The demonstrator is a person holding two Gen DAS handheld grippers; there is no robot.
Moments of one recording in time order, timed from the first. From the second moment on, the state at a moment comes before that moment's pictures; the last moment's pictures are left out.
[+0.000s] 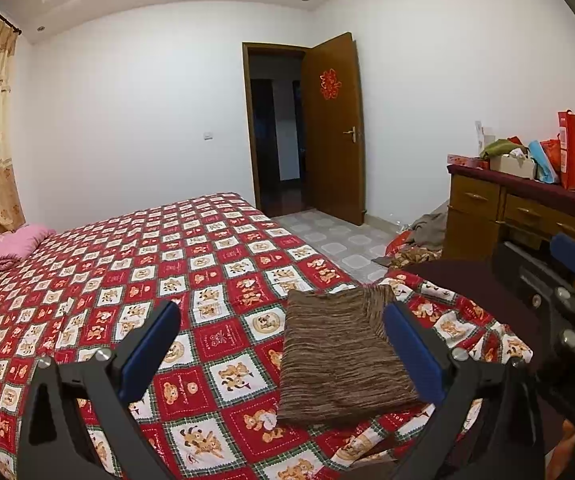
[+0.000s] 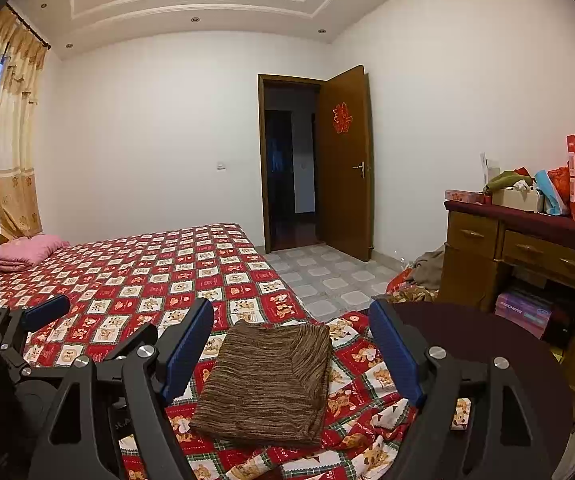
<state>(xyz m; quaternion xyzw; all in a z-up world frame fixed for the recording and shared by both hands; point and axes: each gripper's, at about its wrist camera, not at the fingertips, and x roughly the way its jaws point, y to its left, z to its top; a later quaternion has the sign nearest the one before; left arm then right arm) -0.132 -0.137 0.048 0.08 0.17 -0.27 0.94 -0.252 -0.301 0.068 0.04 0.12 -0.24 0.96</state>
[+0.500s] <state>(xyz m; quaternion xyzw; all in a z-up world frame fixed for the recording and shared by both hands) -0.129 -0.135 0.048 0.08 0.17 -0.27 0.94 -0.255 -0.302 0.067 0.04 0.13 -0.24 0.96</state>
